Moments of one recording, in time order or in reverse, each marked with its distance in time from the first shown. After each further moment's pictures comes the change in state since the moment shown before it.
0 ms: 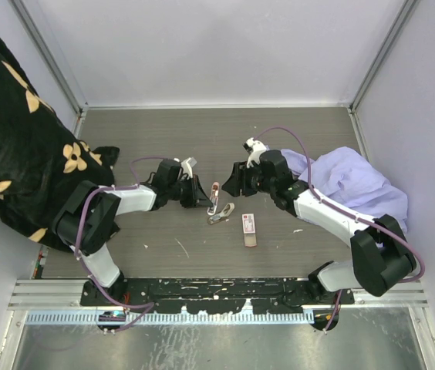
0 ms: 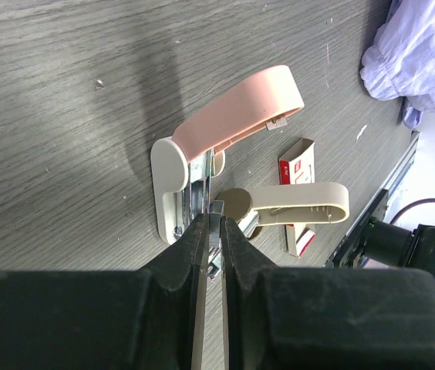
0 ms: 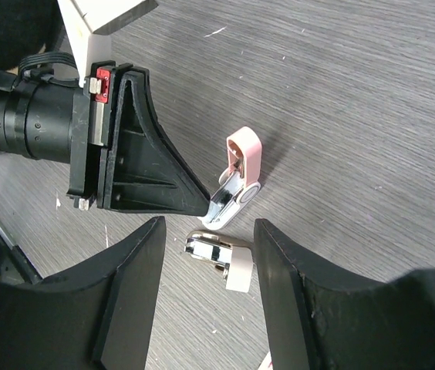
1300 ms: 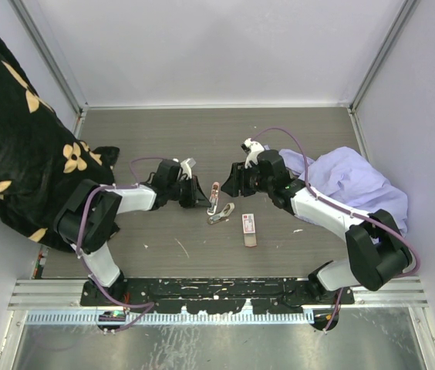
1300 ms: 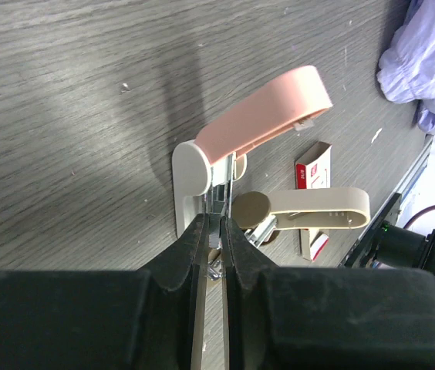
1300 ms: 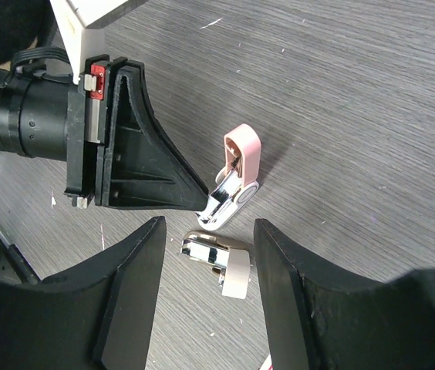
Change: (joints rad) left arm 0.009 0.023 0.000 -0.002 -0.014 0.026; right arm 0.000 0.042 0.008 0.008 -0.011 0.000
